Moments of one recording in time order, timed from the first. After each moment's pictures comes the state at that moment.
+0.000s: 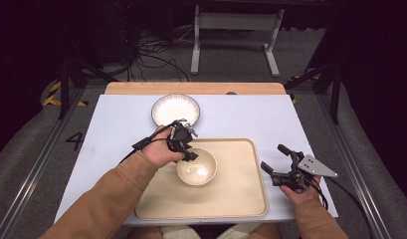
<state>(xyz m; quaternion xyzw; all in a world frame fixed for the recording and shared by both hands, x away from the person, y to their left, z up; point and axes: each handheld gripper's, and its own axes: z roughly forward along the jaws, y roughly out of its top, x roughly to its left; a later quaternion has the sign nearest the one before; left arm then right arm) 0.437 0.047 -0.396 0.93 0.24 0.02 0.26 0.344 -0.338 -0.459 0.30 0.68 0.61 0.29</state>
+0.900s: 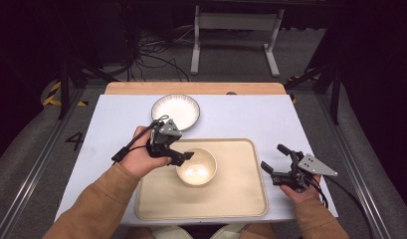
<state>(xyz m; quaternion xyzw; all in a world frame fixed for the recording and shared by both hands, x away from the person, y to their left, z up) 0.398 0.090 -0.364 0.88 0.25 0.10 0.38 0.345 -0.338 -0.458 0.31 0.68 0.61 0.28</state>
